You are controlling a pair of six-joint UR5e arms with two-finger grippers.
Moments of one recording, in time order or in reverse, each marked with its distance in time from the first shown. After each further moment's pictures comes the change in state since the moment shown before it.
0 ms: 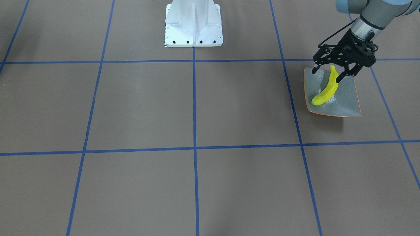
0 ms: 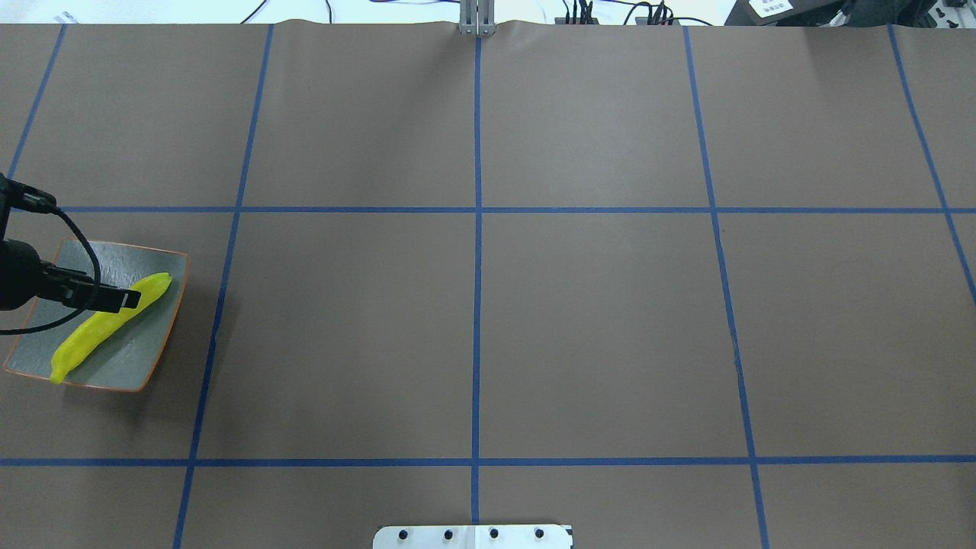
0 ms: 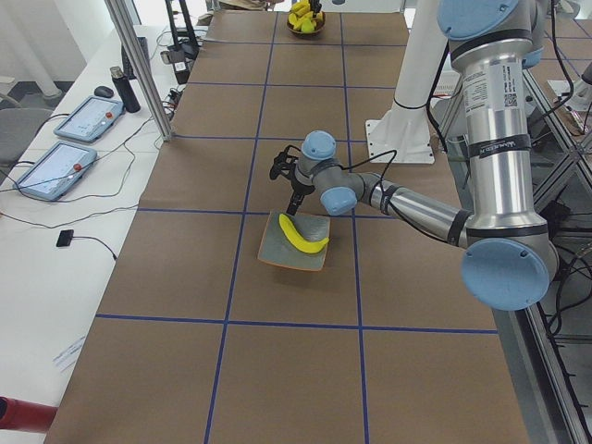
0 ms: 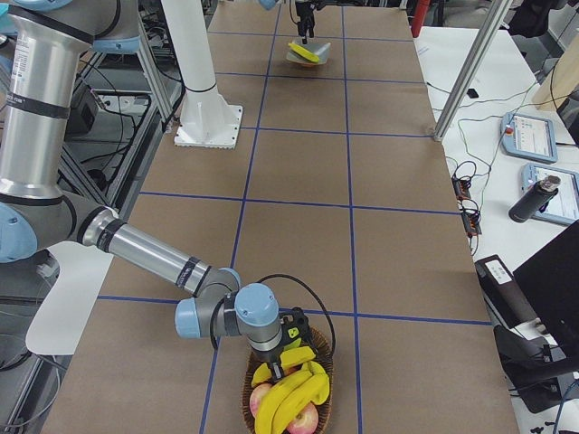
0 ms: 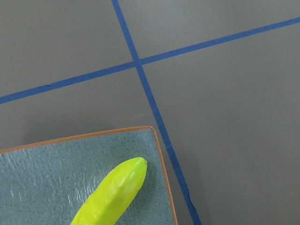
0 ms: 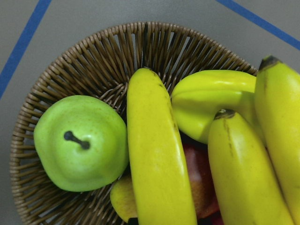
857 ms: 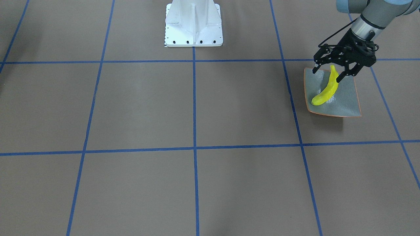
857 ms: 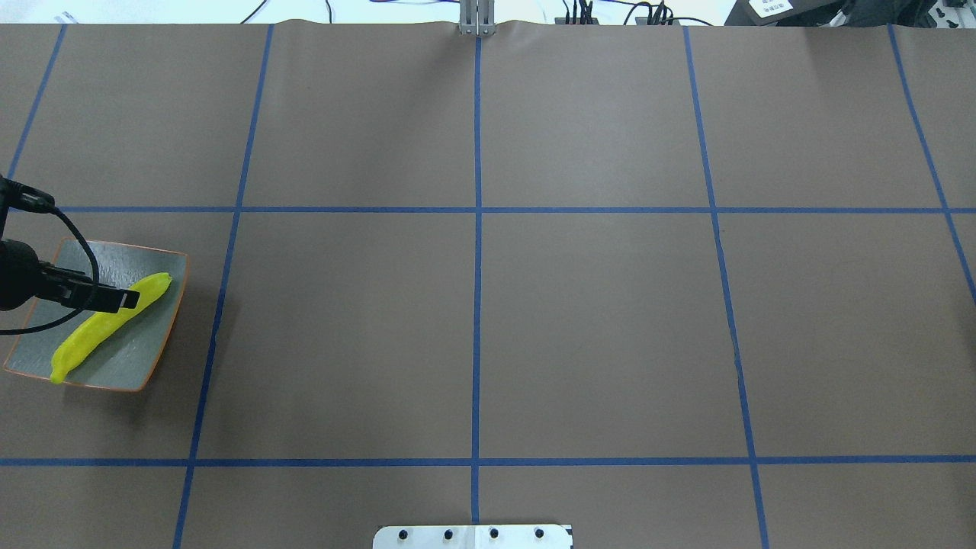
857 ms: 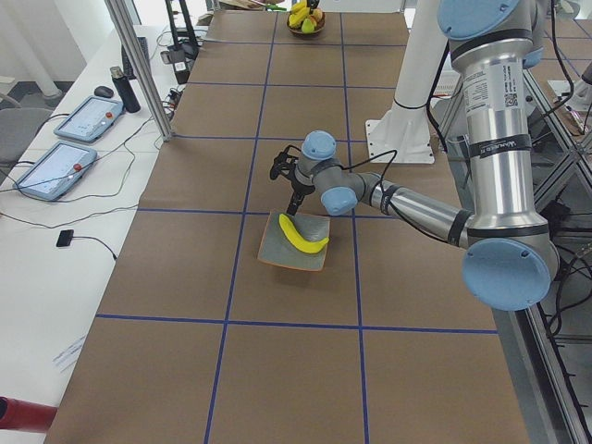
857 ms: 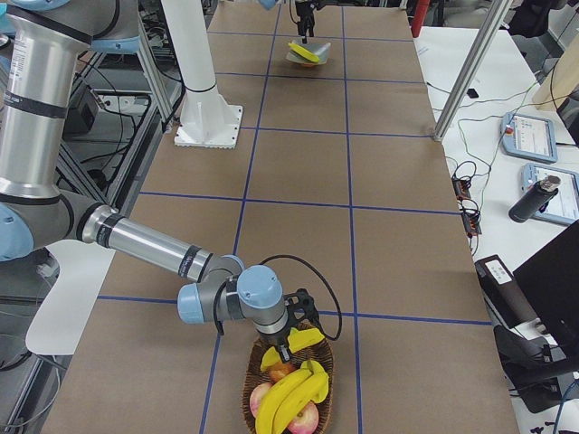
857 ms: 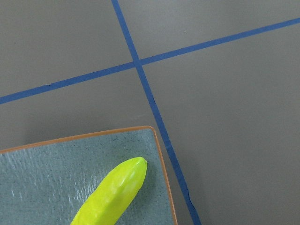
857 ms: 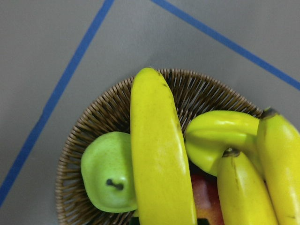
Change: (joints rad) left arm -0.002 0.002 -0.002 0.000 -0.003 0.000; right arm 0.036 -0.012 0.146 -0.084 0.049 -0.016
